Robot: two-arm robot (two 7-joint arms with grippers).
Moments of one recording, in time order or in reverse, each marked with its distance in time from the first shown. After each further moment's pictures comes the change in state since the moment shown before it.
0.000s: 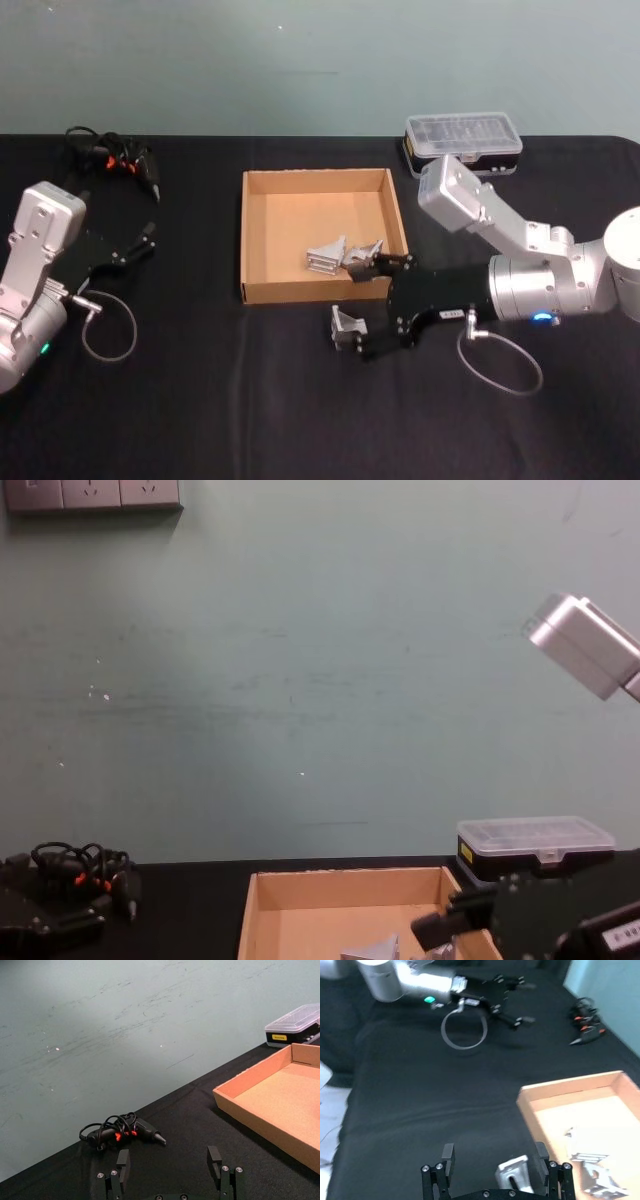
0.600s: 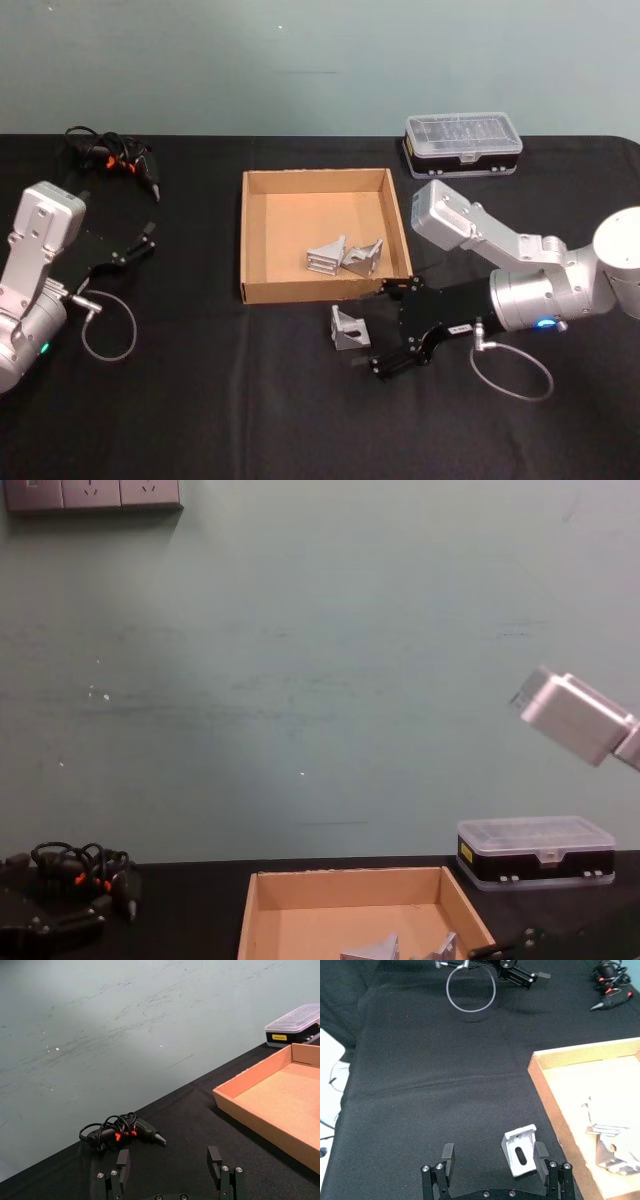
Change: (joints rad) left arm 0.000 0.000 0.000 0.000 0.000 0.000 0.000; right arm 0.075 0.000 -0.094 0.109 -0.022 -0.002 0.065
